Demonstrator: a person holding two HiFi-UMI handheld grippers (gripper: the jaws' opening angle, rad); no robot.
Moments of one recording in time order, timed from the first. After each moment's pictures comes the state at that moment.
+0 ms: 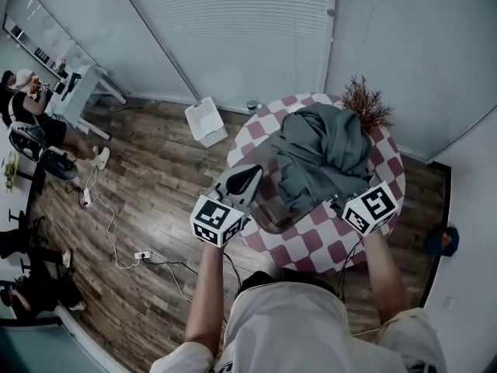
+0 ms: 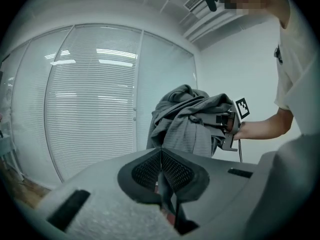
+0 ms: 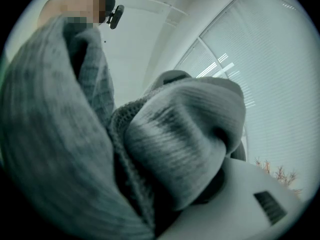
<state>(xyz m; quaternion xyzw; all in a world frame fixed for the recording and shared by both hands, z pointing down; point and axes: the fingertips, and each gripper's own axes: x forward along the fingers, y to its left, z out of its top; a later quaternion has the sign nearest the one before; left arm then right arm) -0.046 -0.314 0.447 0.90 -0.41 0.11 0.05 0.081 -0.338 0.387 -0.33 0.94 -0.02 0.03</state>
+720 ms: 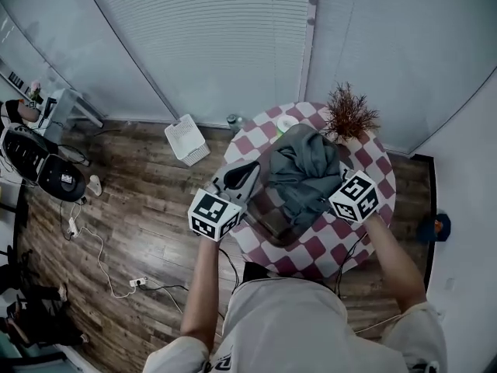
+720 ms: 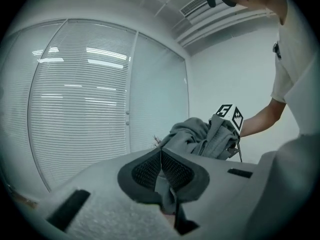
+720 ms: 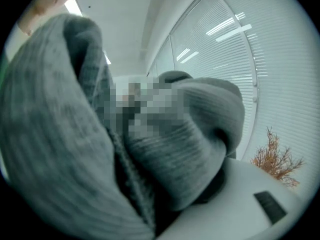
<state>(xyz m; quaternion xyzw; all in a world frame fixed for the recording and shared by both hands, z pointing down) -0.057 -0.365 0.442 0.93 -0.34 0.10 0.02 0.049 -0.349 0.492 -0.28 0.93 -0.11 -0.21</state>
